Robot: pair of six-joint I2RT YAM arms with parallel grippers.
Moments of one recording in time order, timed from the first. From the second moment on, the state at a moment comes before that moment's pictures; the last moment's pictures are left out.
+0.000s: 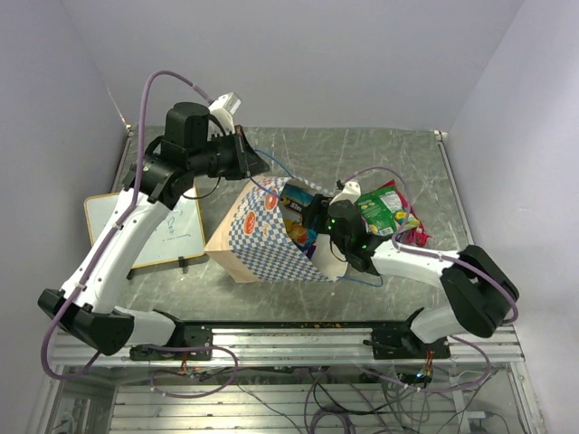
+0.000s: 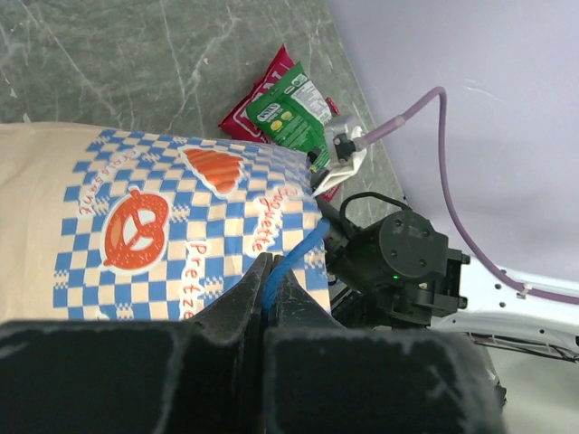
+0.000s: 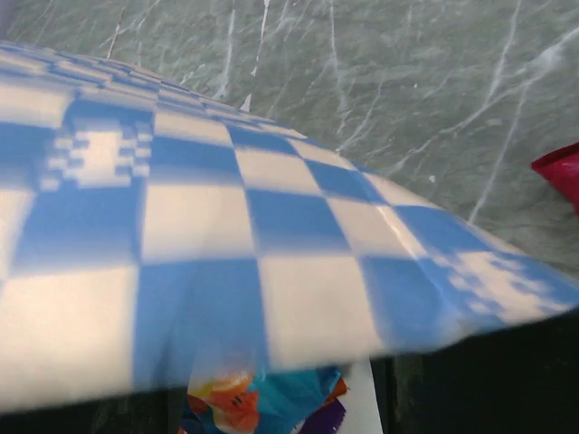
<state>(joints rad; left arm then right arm) -0.47 1.31 1.59 -0.70 0.37 -0.54 0.75 1.41 0.66 0.37 0.41 0.58</state>
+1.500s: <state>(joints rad) -0.46 1.28 1.60 -0.79 0.16 -0.64 0.75 0.99 1.06 -0.23 0.10 0.11</state>
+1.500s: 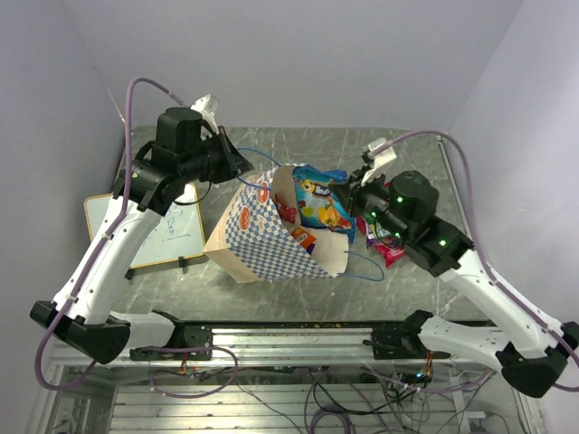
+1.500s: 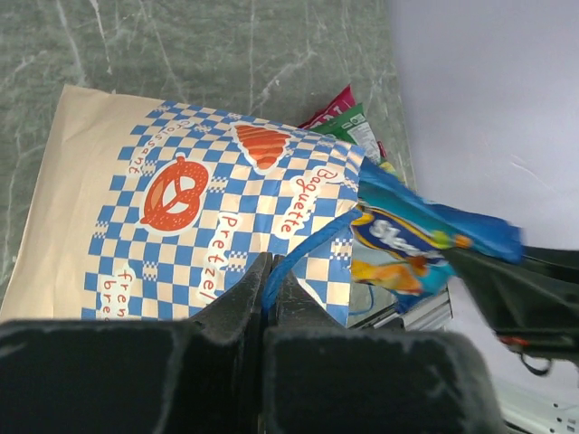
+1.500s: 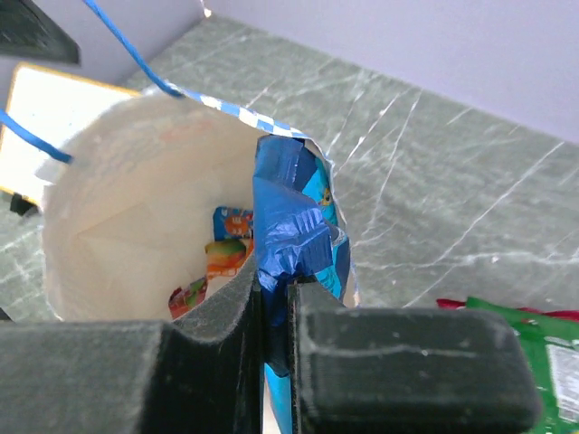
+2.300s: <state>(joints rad) -0.46 1.28 1.60 -0.89 0.05 -0.70 0.68 1.19 1.47 -0.41 0.67 0.03</state>
